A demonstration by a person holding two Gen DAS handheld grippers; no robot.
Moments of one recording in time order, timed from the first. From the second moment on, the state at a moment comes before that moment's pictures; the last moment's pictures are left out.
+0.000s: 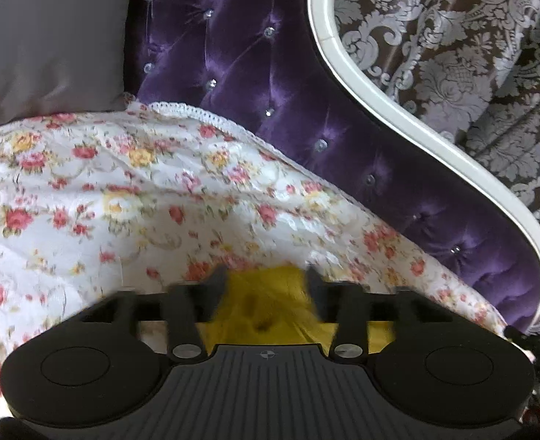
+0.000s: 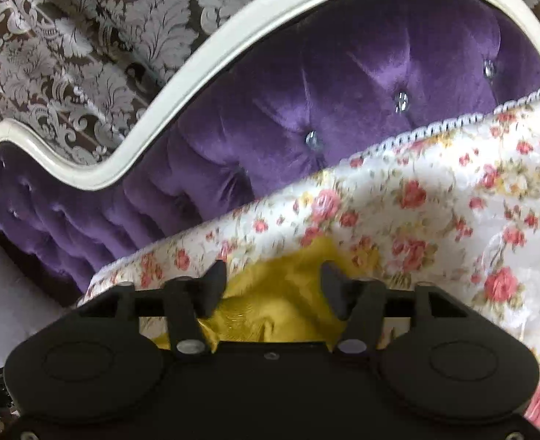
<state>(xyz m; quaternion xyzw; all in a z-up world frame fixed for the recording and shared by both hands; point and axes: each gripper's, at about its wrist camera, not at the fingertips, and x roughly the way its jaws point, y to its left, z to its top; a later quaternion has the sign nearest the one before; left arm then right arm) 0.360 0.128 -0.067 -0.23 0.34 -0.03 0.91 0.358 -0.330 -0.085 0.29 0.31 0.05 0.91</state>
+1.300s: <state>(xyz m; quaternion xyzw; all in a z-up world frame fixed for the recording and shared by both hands) 0.296 0.068 -0.104 -0.07 0.33 -0.04 0.94 0.332 -0.220 -0.099 -0.02 0.35 0.15 0.92</state>
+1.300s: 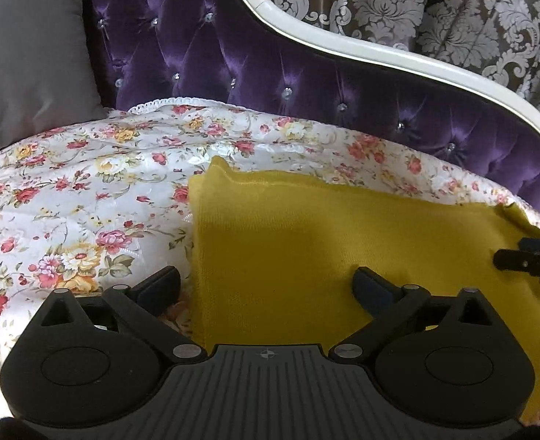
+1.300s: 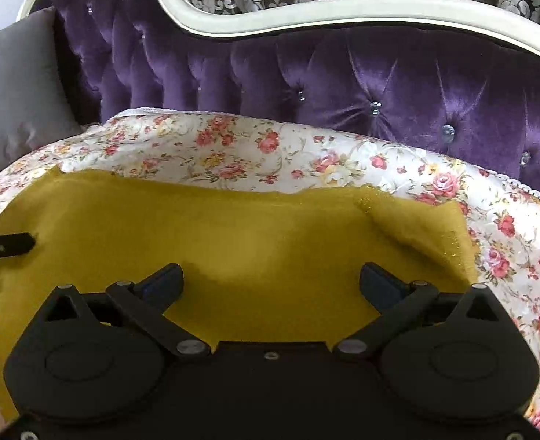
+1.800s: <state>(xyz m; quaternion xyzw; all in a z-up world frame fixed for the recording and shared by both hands) 0.294 0.068 -0.106 -0.08 0.32 -0.04 0.94 0.357 -0.281 -0.111 0.09 0.36 0.00 0.93</state>
